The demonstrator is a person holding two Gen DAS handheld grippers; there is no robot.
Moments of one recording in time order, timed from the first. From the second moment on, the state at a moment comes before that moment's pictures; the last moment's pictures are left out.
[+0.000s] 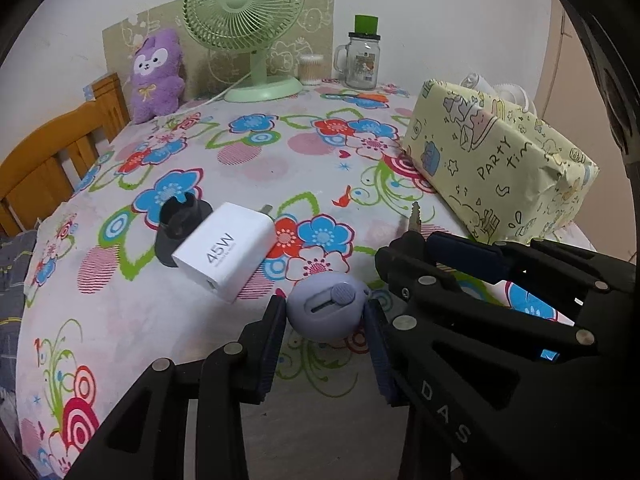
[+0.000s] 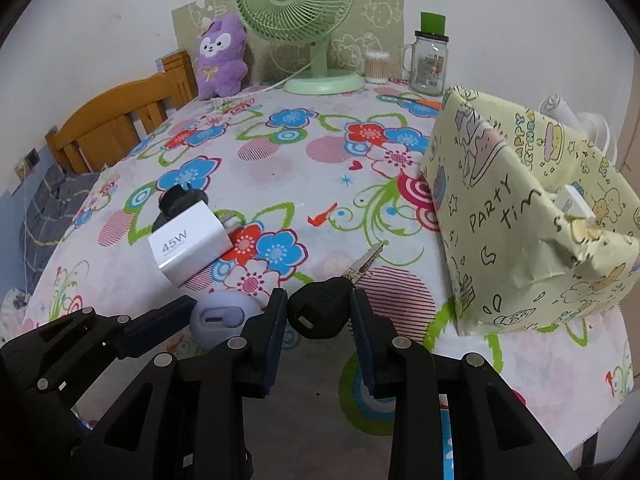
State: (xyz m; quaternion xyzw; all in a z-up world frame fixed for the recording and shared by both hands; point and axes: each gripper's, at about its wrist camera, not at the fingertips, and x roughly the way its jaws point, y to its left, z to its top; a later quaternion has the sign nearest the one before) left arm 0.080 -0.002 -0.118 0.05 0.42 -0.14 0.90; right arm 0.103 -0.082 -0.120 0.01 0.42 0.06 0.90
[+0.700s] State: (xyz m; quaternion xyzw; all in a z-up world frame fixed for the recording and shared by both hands) left arm 0.059 -0.004 -0.069 0.05 0.38 -0.12 0.92; right arm 0.080 -0.088 -0.068 0.00 0.38 0.06 0.92
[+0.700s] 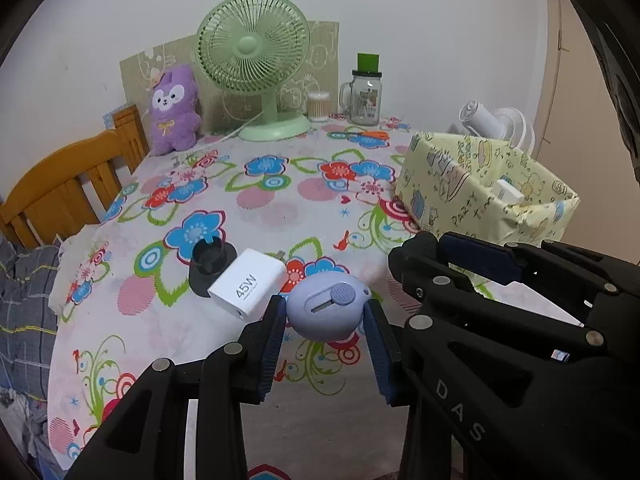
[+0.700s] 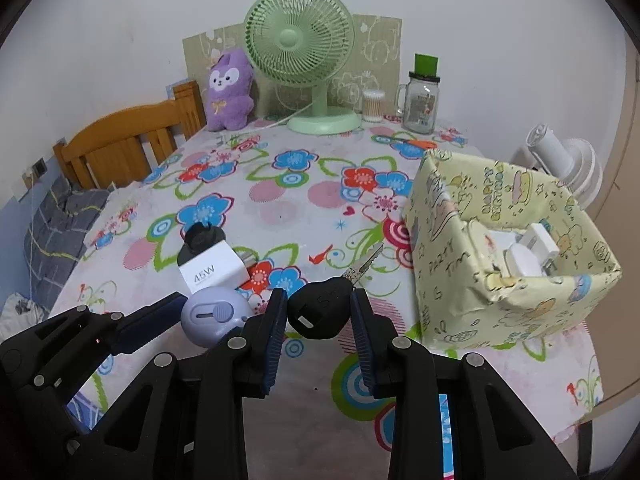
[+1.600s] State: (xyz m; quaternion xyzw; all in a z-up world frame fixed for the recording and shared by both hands) left arm 0.054 -0.035 -0.021 0.05 0.35 -0.12 0.93; right arm 0.073 -0.122 -0.019 0.00 0.35 0.07 0.93
